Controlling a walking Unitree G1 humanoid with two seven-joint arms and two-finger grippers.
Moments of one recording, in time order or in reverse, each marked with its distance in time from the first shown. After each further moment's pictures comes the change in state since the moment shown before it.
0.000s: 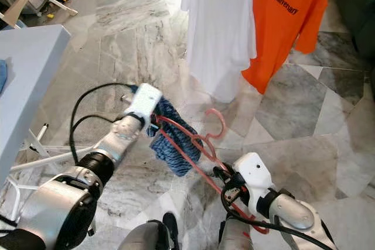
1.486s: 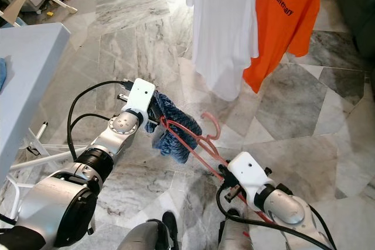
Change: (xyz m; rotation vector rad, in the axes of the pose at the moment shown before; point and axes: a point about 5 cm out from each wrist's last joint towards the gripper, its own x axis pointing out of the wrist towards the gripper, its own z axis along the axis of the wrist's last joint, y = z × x) left arm 0.002 0.003 0.009 -0.013 -0.018 -0.001; right arm 0.010 -0.009 -0.005 -0.180 0.092 -0.109
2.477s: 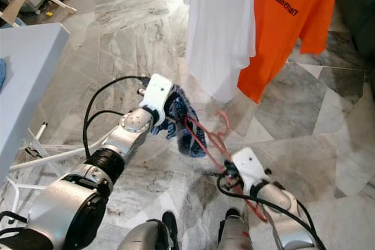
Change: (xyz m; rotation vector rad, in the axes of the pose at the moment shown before) left arm -0.001 -0.035 0.036 -0.068 -0.165 -0.218; right arm 0.035 -0.013 -0.042 0.148 0.100 -0.136
